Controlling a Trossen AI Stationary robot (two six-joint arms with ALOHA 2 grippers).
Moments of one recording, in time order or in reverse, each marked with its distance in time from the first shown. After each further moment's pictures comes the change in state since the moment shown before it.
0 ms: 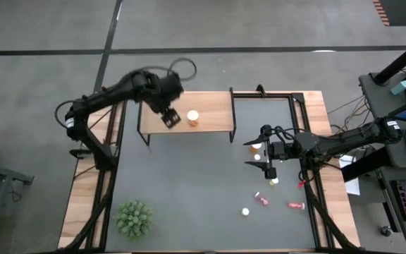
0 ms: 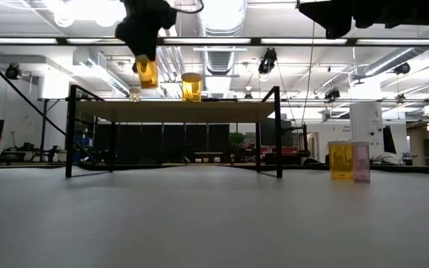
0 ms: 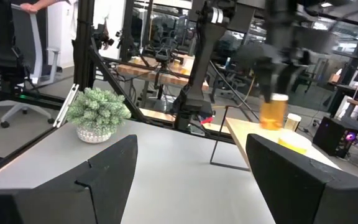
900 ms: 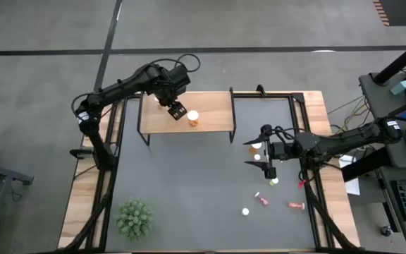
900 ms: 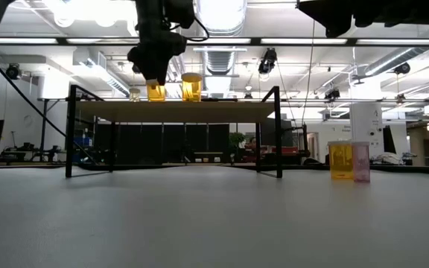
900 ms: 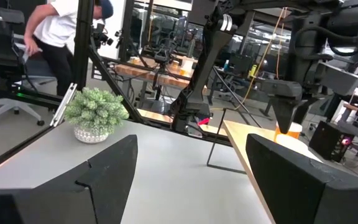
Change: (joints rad) left arm 0.104 0.124 0.002 0.058 0.030 0.077; right arm 0.000 -0.001 0.004 0.000 0.002 -0.021
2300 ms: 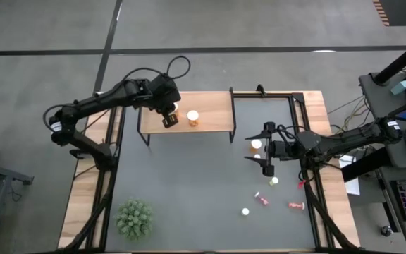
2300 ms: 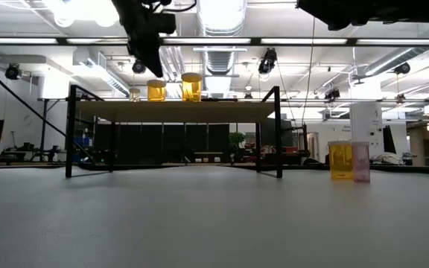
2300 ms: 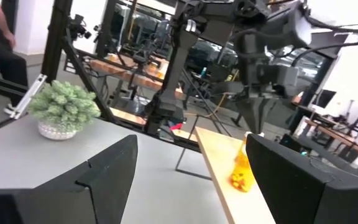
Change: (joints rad) left arm -0.066 -0.308 -0.381 0.413 -0.058 0.275; right arm -0.002 -0.007 0.002 0.029 0.083 -0.137
